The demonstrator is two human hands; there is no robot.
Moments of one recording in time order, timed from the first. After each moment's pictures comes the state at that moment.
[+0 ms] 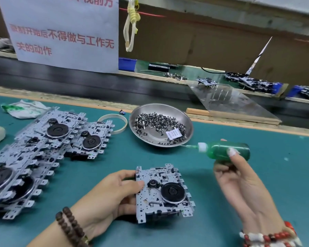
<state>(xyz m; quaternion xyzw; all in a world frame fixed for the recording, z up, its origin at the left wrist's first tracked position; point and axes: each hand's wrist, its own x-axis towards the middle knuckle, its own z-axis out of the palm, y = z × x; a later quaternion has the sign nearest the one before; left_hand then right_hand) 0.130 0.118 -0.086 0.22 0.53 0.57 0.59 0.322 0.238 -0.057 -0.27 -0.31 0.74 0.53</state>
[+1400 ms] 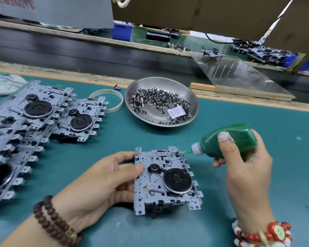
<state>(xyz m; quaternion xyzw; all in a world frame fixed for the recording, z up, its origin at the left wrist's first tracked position) 0.122 0.119 -0.094 0.22 0.50 0.56 0.62 0.307 0.223 -0.077 -0.37 -0.64 0.38 0.55</state>
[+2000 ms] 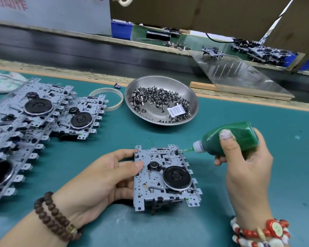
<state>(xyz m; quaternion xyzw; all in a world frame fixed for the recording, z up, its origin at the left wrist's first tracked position) 0.122 0.119 -0.094 0.22 0.50 0.56 0.62 0.307 0.222 -0.076 -0.36 -0.63 0.39 0.57</state>
